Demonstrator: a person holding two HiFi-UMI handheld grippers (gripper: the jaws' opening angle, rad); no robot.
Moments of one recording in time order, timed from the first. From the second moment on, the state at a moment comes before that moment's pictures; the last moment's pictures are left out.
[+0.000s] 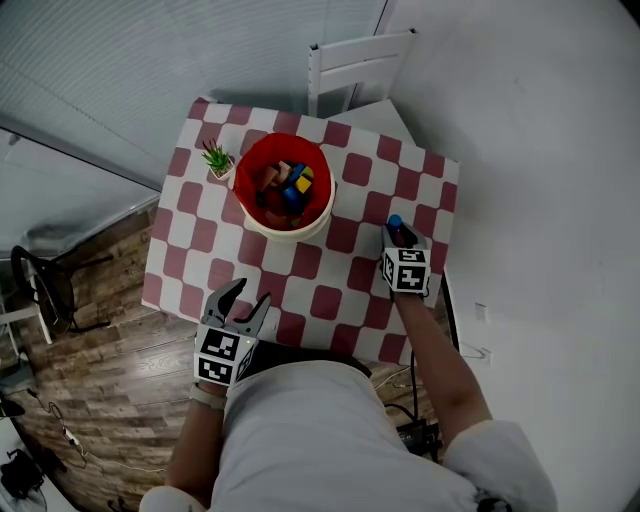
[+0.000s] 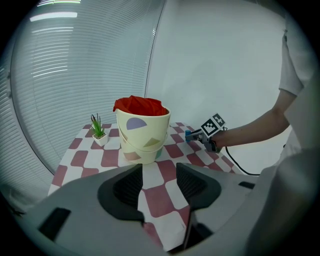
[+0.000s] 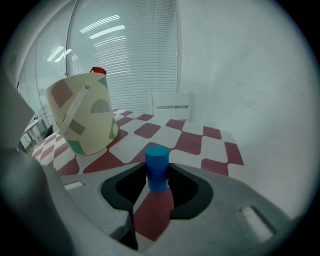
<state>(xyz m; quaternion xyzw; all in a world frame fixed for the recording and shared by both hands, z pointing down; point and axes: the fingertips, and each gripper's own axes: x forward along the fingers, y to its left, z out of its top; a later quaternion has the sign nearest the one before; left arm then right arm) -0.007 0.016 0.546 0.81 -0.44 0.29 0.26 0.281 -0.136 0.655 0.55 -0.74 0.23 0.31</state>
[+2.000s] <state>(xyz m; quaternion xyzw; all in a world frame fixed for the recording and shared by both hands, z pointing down) -0.097 0.006 0.513 0.85 -0.41 0.23 0.24 0.059 -0.133 0.469 0.46 -0.84 0.15 0.26</state>
